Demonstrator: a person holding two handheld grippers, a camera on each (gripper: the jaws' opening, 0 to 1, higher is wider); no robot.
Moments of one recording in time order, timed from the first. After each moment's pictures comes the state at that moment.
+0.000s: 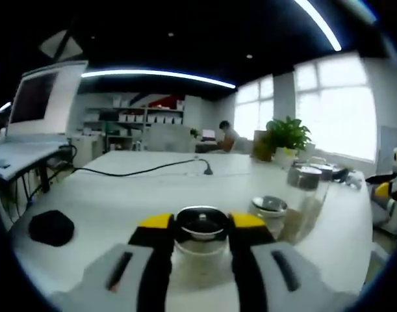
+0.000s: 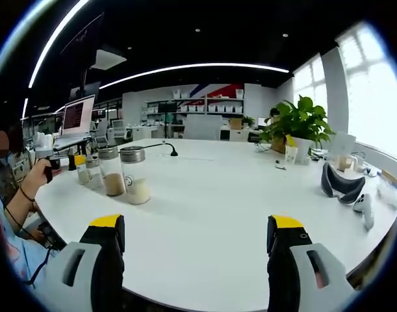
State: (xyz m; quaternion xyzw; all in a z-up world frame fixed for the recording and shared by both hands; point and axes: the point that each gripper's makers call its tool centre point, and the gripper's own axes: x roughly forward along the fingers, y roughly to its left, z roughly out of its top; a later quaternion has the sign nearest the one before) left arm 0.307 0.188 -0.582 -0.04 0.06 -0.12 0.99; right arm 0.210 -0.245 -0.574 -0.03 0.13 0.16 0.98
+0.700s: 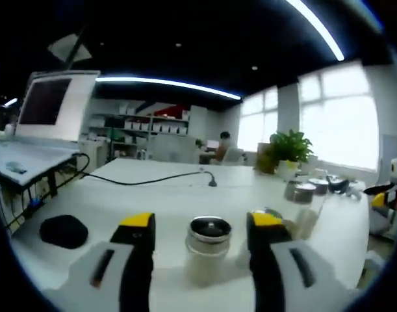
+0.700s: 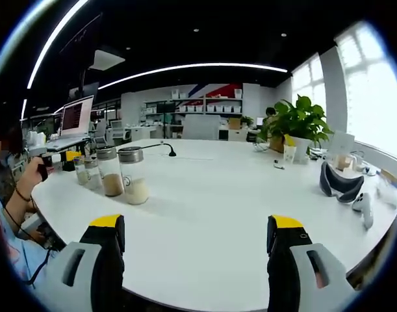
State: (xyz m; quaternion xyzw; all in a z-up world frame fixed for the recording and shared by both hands) left arm 0.280 0.205 -0.555 -0.06 0.04 -0.11 0.99; right arm 0.210 -0.246 -0.574 -0.03 0.13 0.16 0.98
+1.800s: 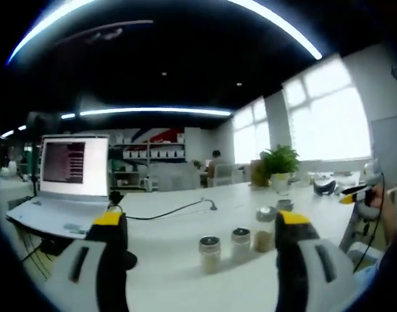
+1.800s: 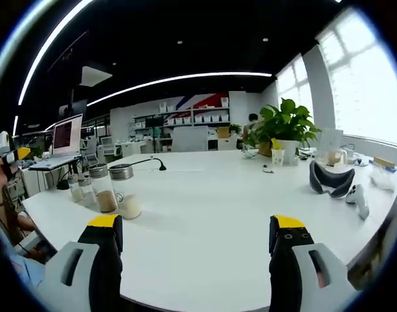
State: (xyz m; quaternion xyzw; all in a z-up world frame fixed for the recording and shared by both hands) left arm 0.158 0.233 -0.456 0.01 -0.05 -0.10 0.99; right arm 0.209 -0.262 -0.559 0.01 0.09 0.12 0.99
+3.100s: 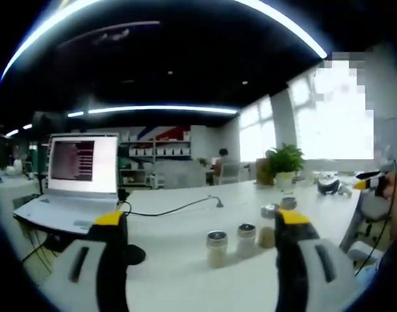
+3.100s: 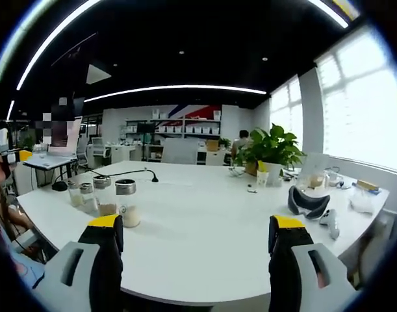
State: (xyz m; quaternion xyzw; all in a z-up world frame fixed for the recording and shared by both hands) left arm 0.150 0.246 -0.462 0.01 -0.03 -0.09 1.00; right arm 0.161 -0.265 -0.505 -0.03 0.05 0.08 1.00
